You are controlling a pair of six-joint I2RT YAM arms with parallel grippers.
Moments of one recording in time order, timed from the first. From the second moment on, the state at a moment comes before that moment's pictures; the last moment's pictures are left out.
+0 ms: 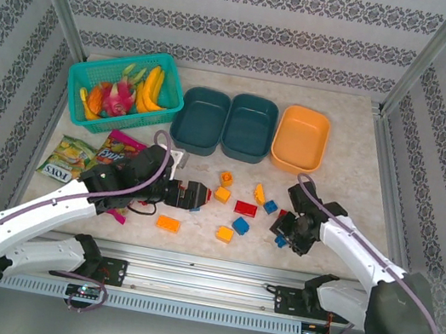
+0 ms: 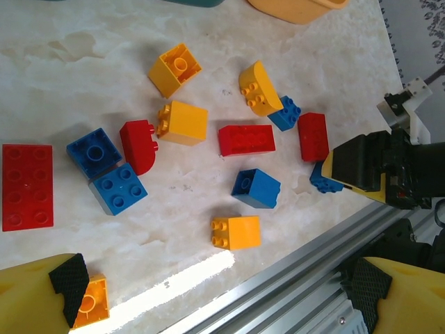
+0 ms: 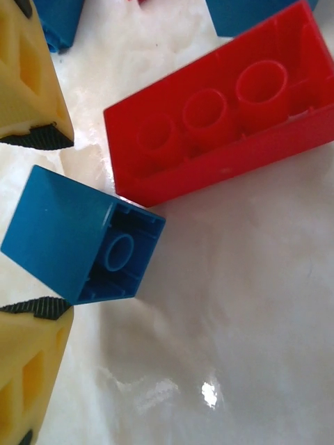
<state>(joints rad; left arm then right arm) -0.78 1.00 0.88 -0.64 0.10 -0.71 0.39 1.16 0.59 -0.86 -0.13 0.97</state>
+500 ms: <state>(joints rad) -0.78 1.00 0.88 -0.64 0.12 -0.70 0.39 1.25 0.59 -0.85 -0.12 0.94</state>
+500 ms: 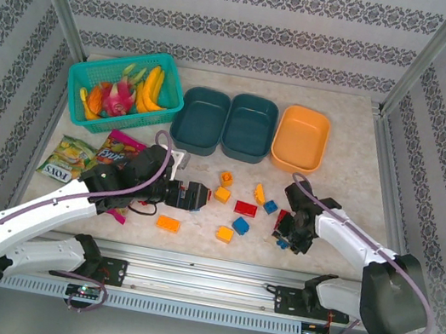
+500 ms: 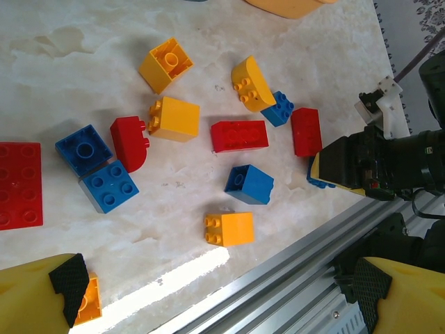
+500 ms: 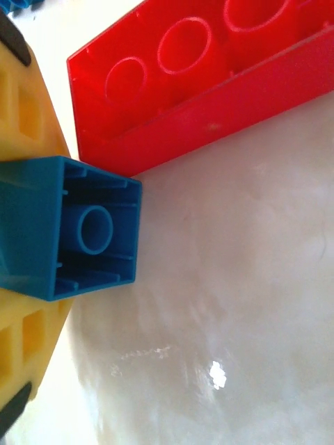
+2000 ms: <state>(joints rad) -0.56 1.62 1.52 -0.68 0.18 -0.76 0.10 2.33 2.03 -1.11 -0.10 0.56</state>
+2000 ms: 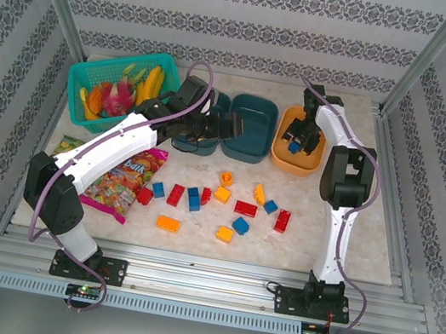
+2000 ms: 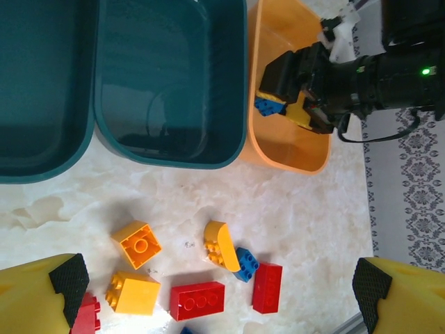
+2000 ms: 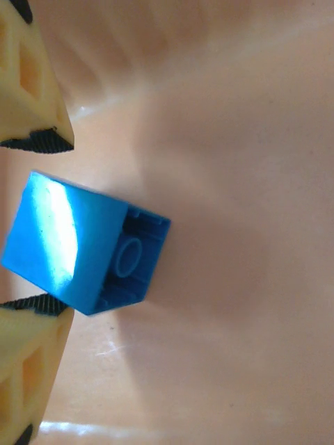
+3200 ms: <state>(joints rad) -0.55 1.03 0.82 -1.06 -0.11 -1.42 0.74 0.98 0.90 -0.61 -0.06 0.59</state>
